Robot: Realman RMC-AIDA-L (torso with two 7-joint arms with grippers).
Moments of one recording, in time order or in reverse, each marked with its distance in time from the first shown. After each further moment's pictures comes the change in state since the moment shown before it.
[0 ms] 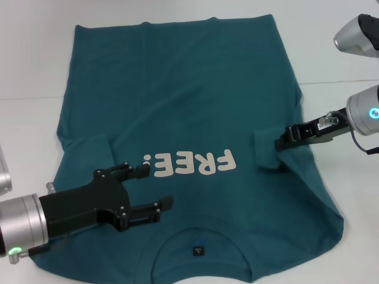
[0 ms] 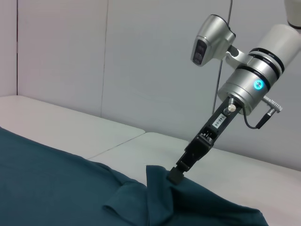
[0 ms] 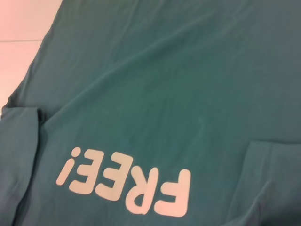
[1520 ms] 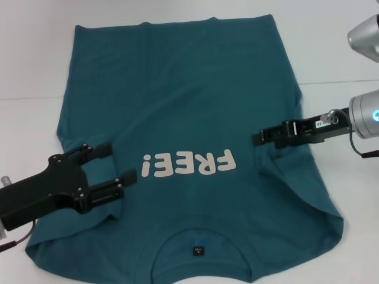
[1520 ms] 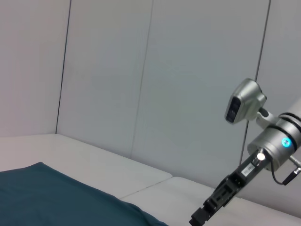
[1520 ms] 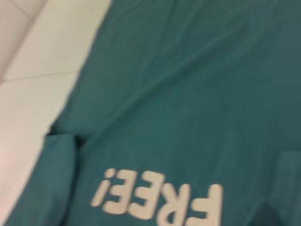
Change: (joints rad) left arm 0.038 0.000 -0.185 0.003 -0.059 0.119 -0.003; right arm -0.054 -0.041 -0.051 0.076 0.233 0.031 -0.029
